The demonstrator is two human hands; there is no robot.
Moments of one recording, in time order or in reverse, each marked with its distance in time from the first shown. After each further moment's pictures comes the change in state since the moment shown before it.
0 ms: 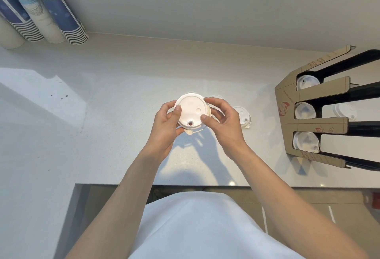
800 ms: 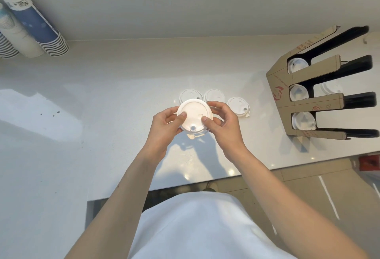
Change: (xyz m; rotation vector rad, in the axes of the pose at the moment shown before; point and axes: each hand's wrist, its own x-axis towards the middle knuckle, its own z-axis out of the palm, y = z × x) left_hand 0.009 0.014 -0.040 0.241 -0.141 -0.050; right_hand -0.021 0.011 0.039 -0.015 0.221 0.085
